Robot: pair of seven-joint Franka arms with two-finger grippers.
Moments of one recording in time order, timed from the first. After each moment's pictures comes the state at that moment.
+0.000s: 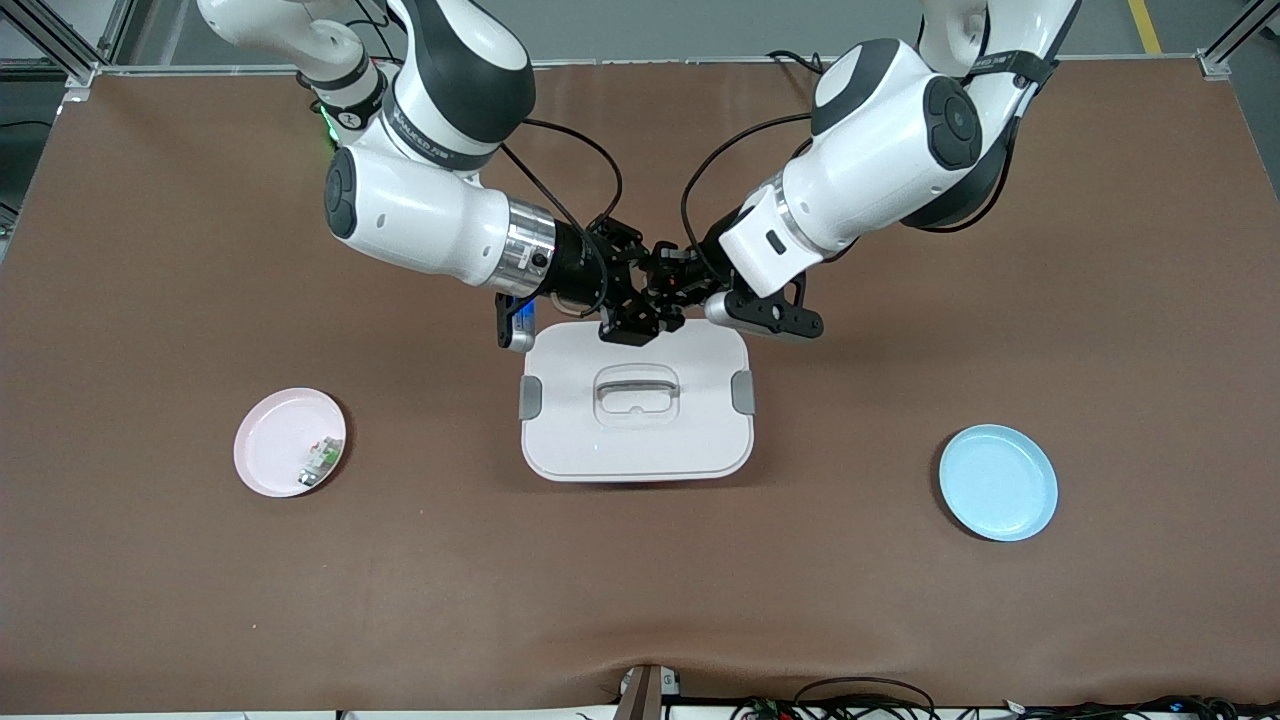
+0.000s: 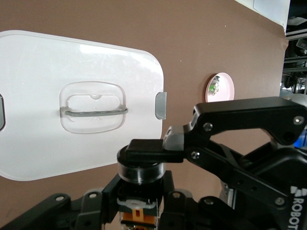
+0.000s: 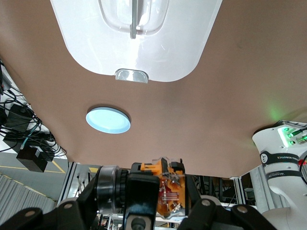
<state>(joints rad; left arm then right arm) -0.32 0.28 -0.34 -1.60 -0.51 2.21 -0.43 0.63 0.38 -0.01 -1.48 0.90 2.18 1.60</state>
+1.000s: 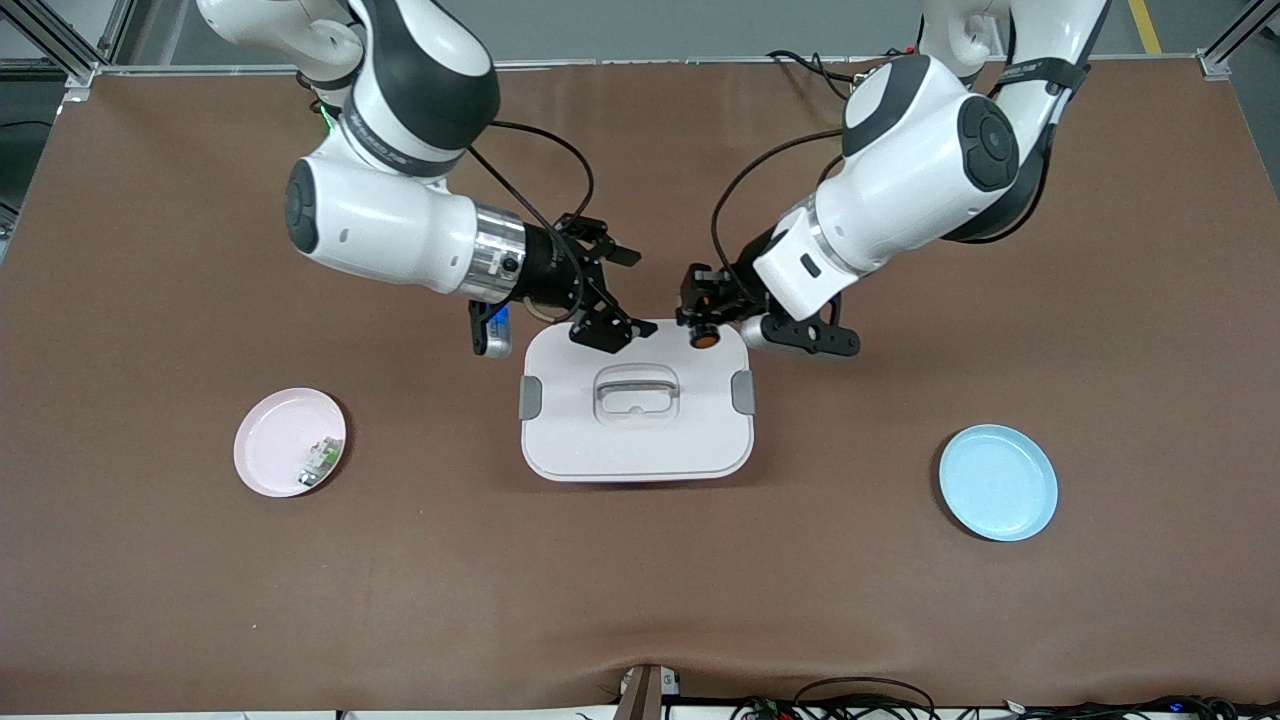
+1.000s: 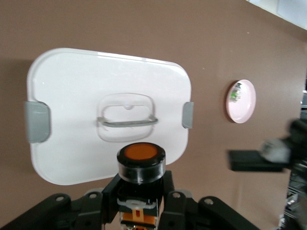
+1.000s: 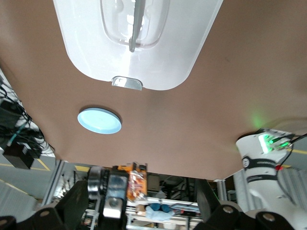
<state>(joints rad) -0.26 0.28 -0.33 -1.60 -0.43 2.15 -0.42 0.57 0.34 -0.03 -1.50 0.90 2.05 1.48</state>
